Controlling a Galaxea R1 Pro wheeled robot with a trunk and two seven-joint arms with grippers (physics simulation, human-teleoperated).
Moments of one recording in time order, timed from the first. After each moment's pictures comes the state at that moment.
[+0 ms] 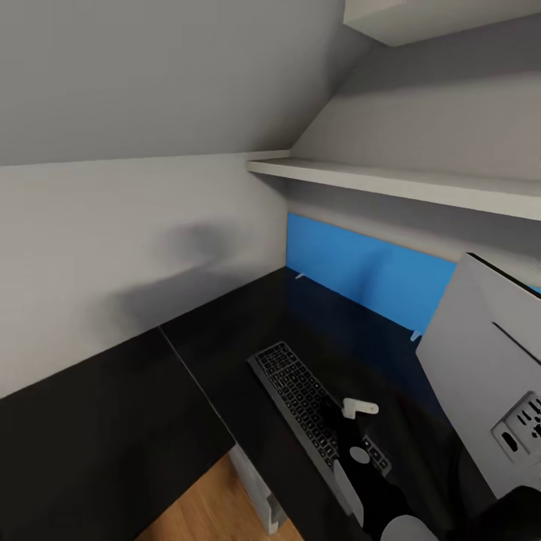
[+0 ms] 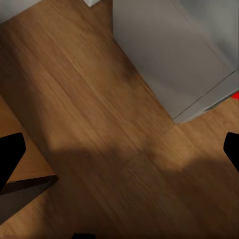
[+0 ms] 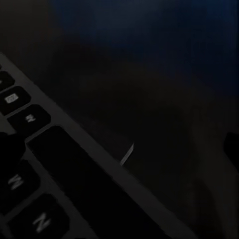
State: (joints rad) left arm -0.19 -0.09 -0.03 -0.28 0.05 -0.39 0.10; right arm -0.51 0.14 0.02 -0.58 -0.04 -0.22 -0.27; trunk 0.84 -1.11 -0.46
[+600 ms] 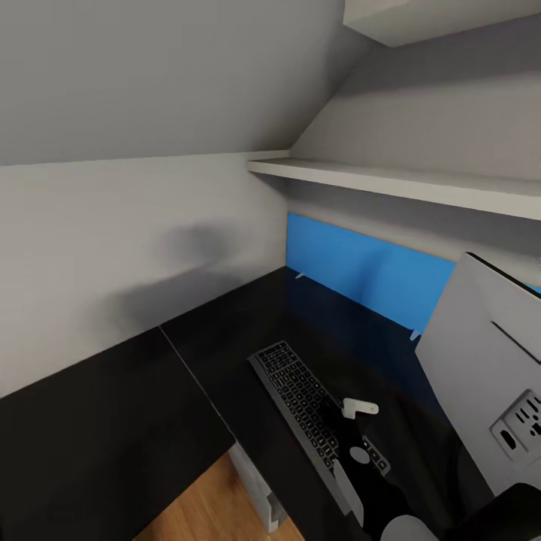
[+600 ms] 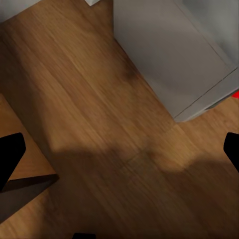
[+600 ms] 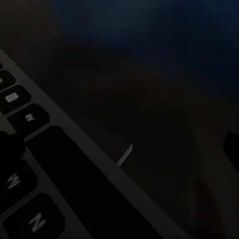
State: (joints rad) left arm -0.19 -0.09 -0.03 -0.28 0.05 -0.39 0.10; right arm -0.51 0.14 0.02 -0.58 -0.04 -0.22 -0.27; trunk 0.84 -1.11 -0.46
